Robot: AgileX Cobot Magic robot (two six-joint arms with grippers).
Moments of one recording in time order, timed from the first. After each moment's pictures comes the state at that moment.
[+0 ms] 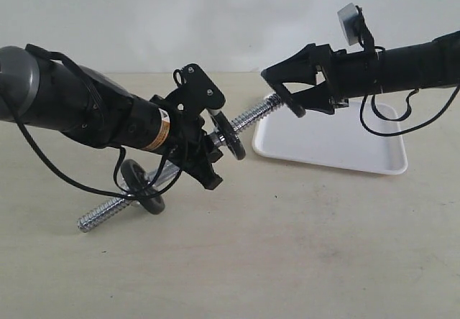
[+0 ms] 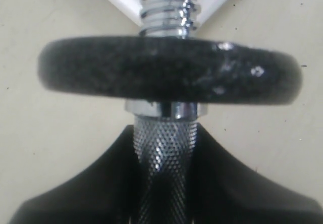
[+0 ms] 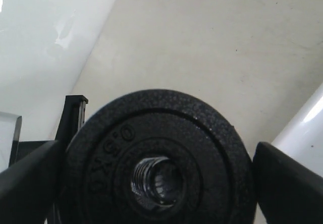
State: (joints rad) left arm -0.11 1.96 -1.11 1.77 -0.13 -1.33; right arm -0.41 2.18 -1.42 1.49 1.17 -1.21
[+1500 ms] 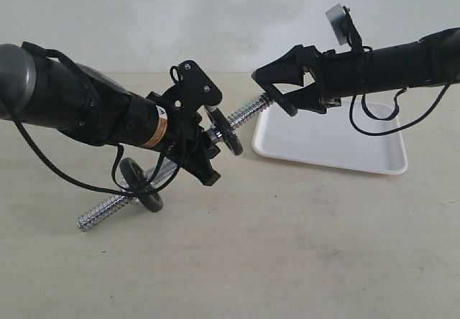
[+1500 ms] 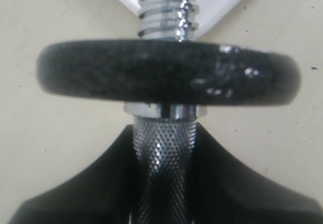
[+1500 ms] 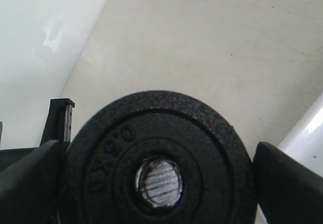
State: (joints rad) left arm -0.11 1.95 -1.11 1.77 -0.12 -1.32; right arm -0.36 2.18 -1.43 1.50 1.10 -1.20
